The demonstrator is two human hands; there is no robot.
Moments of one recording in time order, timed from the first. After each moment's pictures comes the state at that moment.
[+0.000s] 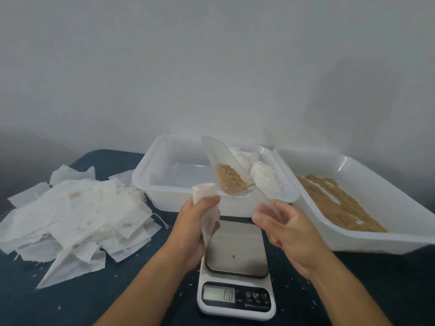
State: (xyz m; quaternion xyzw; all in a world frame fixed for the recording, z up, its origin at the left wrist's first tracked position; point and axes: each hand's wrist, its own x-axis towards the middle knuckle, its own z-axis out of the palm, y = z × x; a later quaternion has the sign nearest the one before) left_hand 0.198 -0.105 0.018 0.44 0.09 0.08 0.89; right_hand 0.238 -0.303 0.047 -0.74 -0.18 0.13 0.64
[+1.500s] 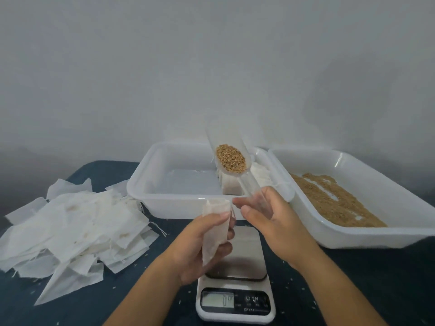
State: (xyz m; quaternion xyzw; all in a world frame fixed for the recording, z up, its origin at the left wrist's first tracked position) left_hand 0.189 -0.108 0.018 0.43 -0.04 -0.12 0.89; right_hand 0.248 -0.291 0.047 -0.78 -0.27 0.04 0.56
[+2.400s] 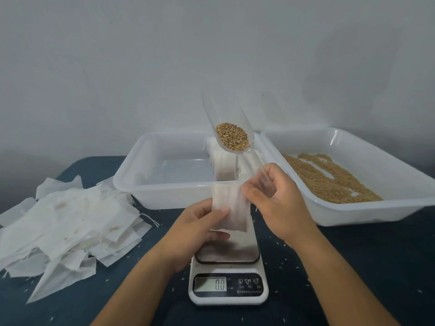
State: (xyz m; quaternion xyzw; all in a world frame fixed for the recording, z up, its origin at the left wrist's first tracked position) left_hand 0.194 -0.118 0.010 0.64 -0.03 -0.04 0.76; right_hand 0.253 -0.303 0.043 -0.76 -0.24 -0.07 0.60
